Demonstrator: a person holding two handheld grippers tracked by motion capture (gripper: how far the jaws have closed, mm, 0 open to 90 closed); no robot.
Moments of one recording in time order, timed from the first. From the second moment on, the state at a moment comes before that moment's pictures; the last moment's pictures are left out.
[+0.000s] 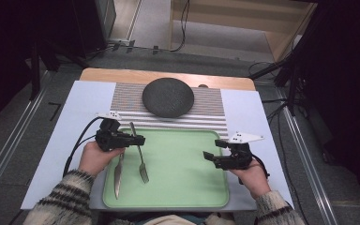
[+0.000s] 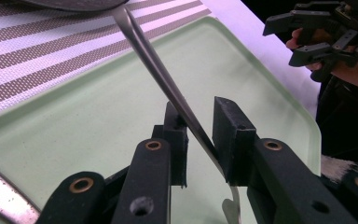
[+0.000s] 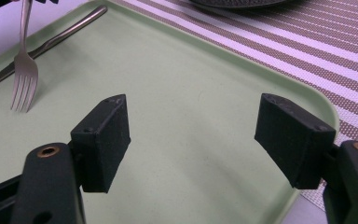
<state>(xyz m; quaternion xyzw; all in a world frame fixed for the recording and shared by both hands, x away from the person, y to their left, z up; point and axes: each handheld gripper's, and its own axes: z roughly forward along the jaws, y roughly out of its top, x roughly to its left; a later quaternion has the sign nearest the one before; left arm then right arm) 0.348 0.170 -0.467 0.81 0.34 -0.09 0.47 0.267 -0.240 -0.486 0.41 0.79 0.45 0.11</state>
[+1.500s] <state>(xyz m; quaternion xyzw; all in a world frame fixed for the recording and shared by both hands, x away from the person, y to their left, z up) 0.359 0.160 -0.509 0.84 0.37 -0.02 0.40 0.267 -0.243 -0.490 0.42 0.78 0.45 0.11</state>
